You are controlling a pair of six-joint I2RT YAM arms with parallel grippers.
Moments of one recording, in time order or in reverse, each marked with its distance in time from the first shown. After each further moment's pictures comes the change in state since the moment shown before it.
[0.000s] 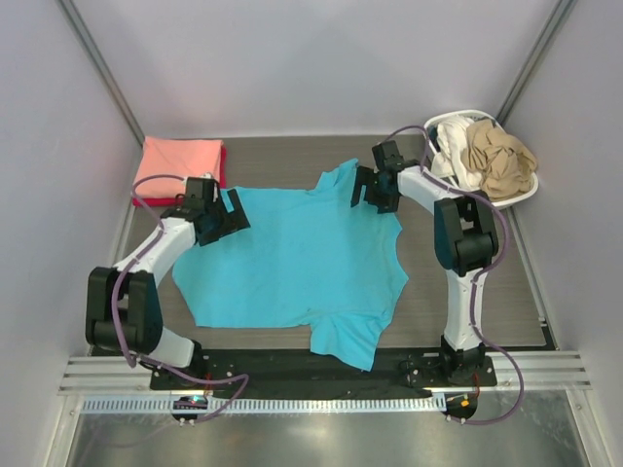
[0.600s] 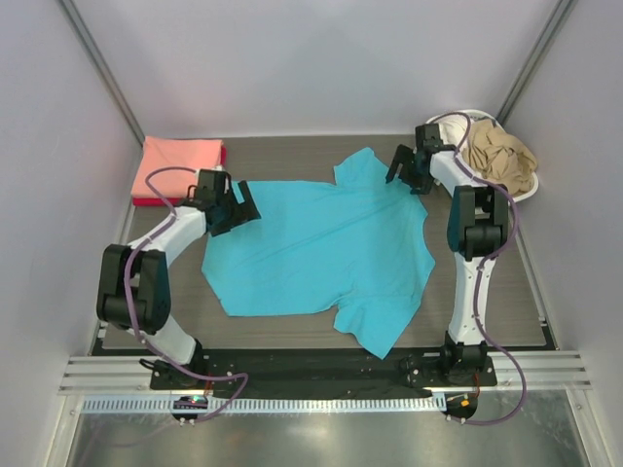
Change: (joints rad) left arm -0.039 0.158 0.086 0.094 0.022 -0.038; right arm -0.230 0.139 0.222 -0.011 0.003 -0.039
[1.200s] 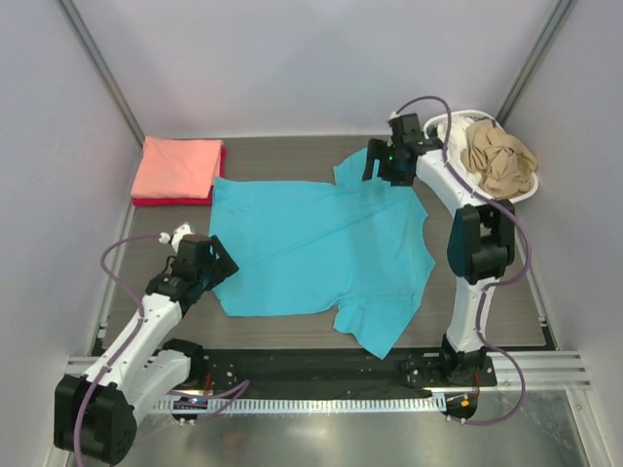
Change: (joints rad) left arm -0.070 -0.733 -0.514 -0.141 -0.248 -0.204; right arm 0.137 -0.191 0.014 -0.102 -0.011 -0.085
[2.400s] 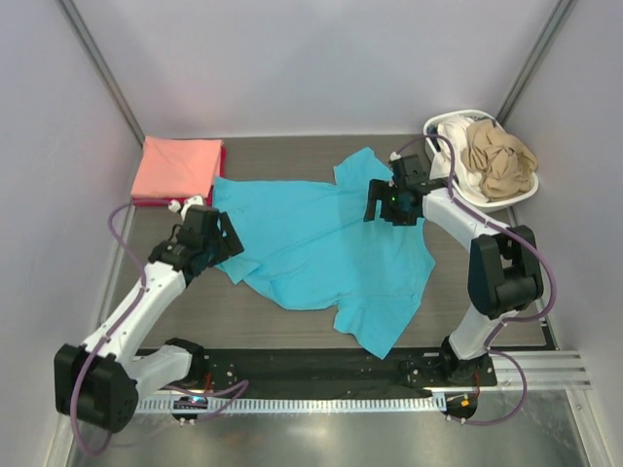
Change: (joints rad) left arm -0.054 0.239 0.317 -0.123 -0.034 0.106; right arm 0.090 -0.361 -0.599 0.148 -0.002 0.035
